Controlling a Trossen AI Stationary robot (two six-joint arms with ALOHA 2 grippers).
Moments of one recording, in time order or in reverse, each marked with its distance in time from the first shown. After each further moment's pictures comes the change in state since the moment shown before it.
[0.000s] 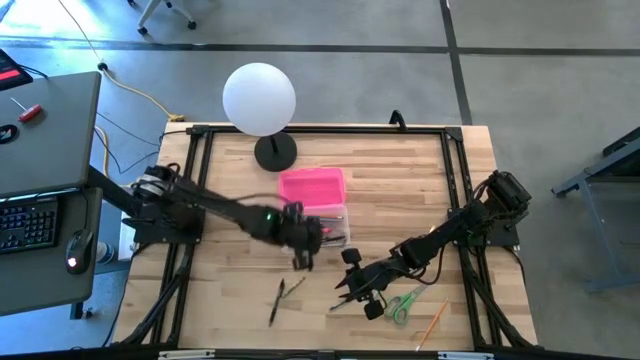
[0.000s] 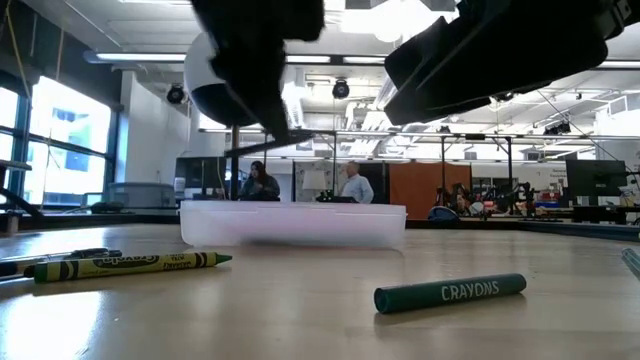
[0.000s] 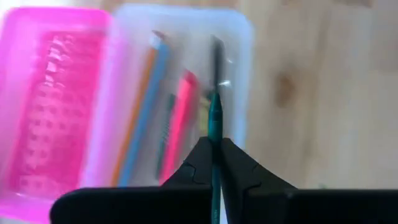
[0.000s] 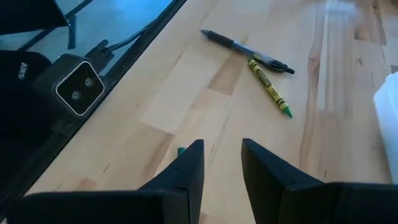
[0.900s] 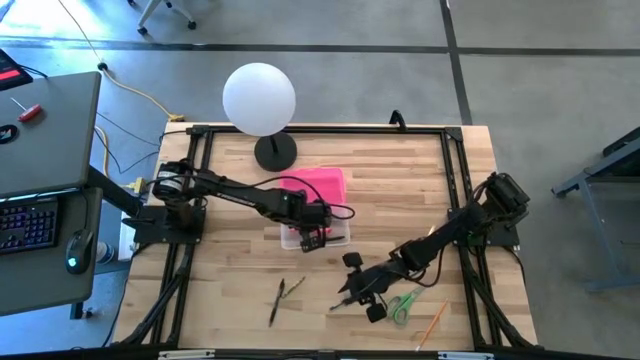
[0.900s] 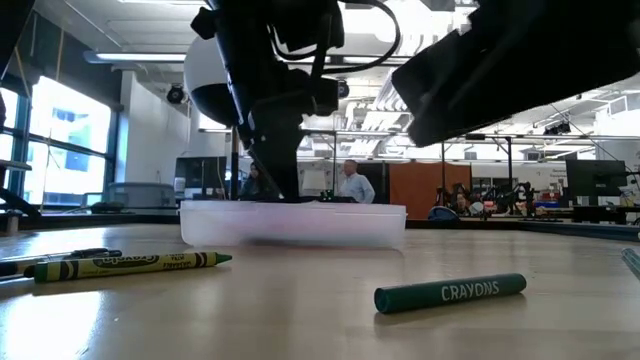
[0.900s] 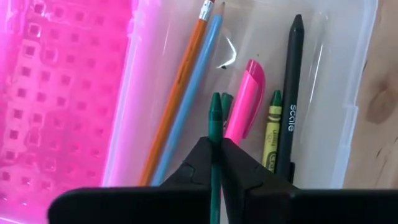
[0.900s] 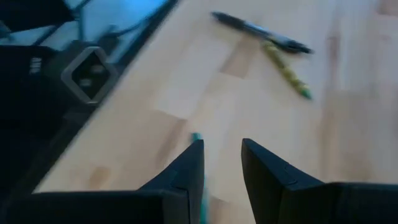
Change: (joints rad) left arm 0.185 0.108 -0.033 0.070 0.138 0.060; right arm 0.014 0.021 0.000 -0.019 -0.038 0.038
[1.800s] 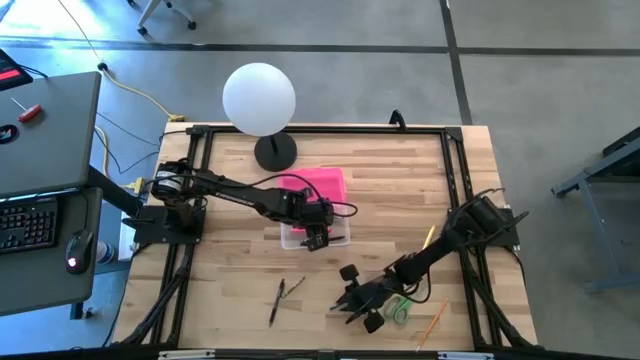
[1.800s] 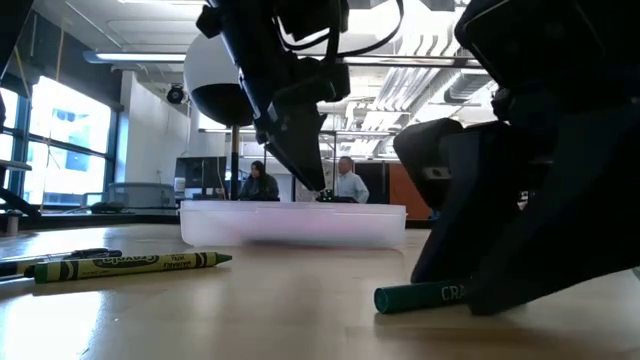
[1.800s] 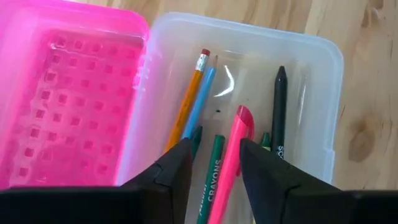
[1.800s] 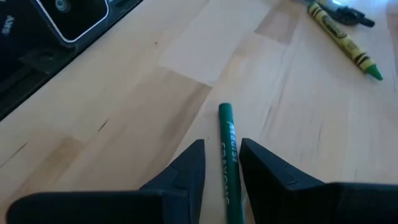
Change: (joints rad) left arm -0.001 -0.010 0.002 0.104 -0.027 0.019; right arm 0.033 0.306 0.004 0.204 0.089 -0.094
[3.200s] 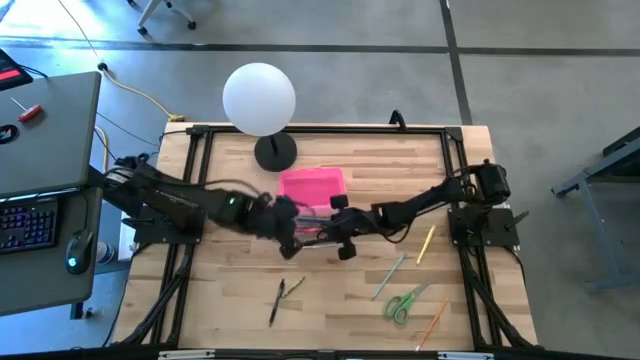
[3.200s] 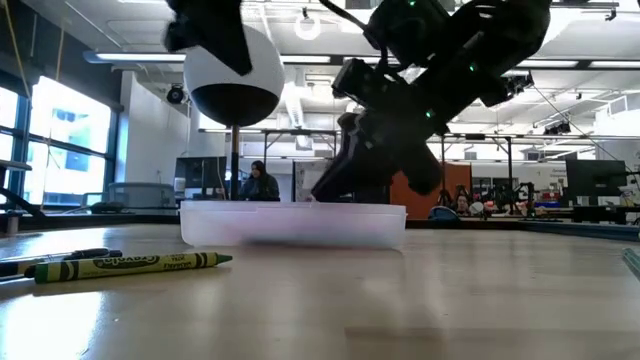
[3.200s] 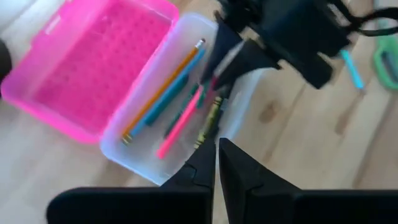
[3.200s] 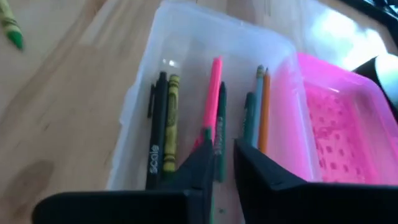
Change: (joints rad) left arm -0.215 -0.359 -0.001 -0.331 -0.145 -0.525; right arm -0.443 -0.246 -0.005 -0.156 0.032 -0.322
